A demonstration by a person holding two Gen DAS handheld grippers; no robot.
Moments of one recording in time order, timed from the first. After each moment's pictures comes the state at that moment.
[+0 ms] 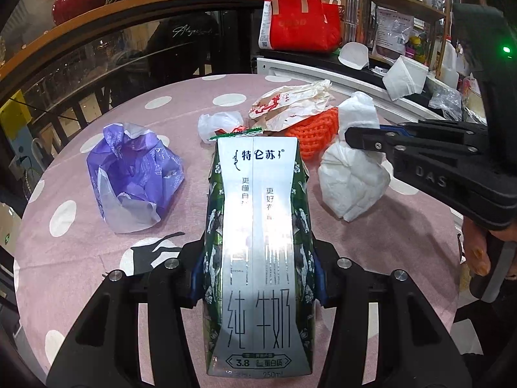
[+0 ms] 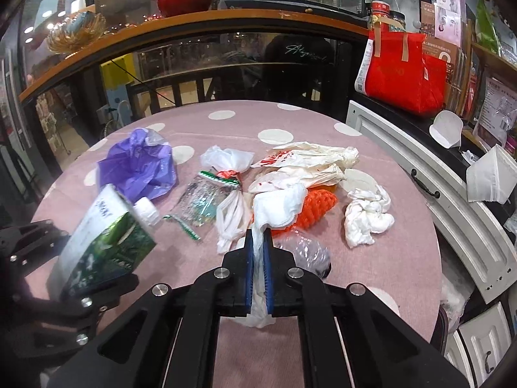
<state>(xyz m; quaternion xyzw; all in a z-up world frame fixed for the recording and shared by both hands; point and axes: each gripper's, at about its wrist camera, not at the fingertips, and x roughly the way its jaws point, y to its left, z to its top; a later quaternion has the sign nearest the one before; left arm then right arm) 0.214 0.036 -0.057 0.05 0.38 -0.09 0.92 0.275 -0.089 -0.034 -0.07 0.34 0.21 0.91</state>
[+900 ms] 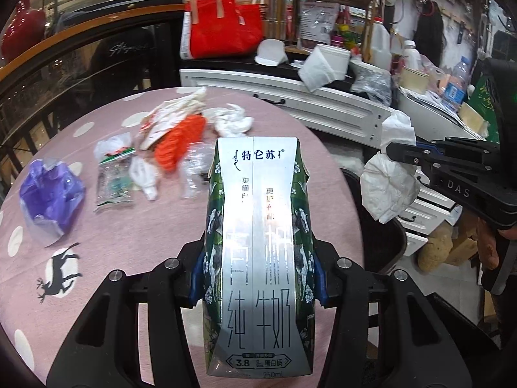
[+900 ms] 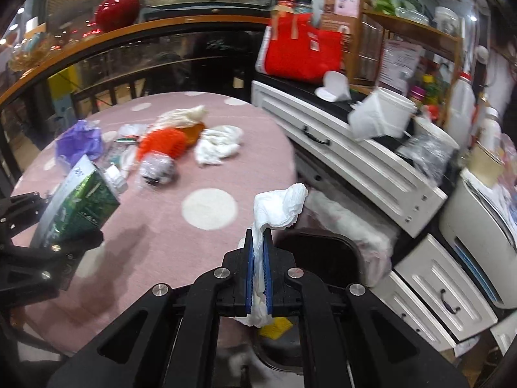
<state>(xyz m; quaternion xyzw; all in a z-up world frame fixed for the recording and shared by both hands) 0.178 -0.087 -0.049 0.07 0.37 -0.20 0.90 0.194 -0.251 -0.030 -0.06 0.36 0.06 0.93</state>
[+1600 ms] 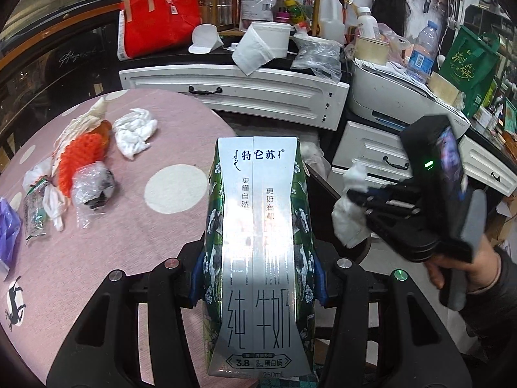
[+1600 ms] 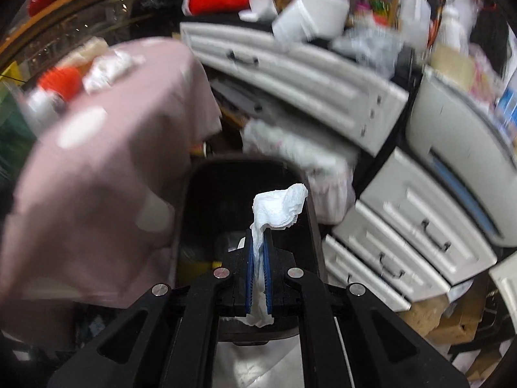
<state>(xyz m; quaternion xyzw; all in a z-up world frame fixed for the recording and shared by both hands) 0.190 -0.192 -0.068 0.10 0.39 -0.28 0.87 0.204 -0.346 -0.133 -0.02 0.46 -0.05 0.89</state>
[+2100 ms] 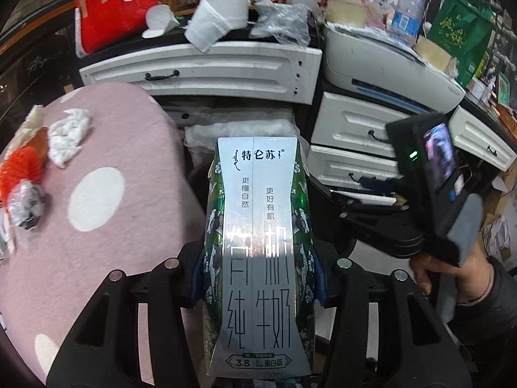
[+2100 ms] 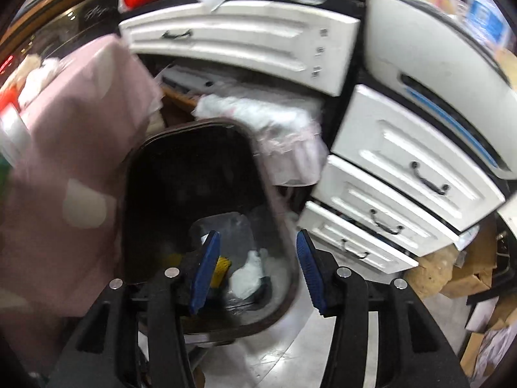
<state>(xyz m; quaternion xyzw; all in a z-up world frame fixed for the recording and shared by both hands) 0.202 -0.267 -0.111 0.14 0.43 -0.31 0.84 0.191 -0.406 -0.173 0.05 0.48 -0.13 0.87</state>
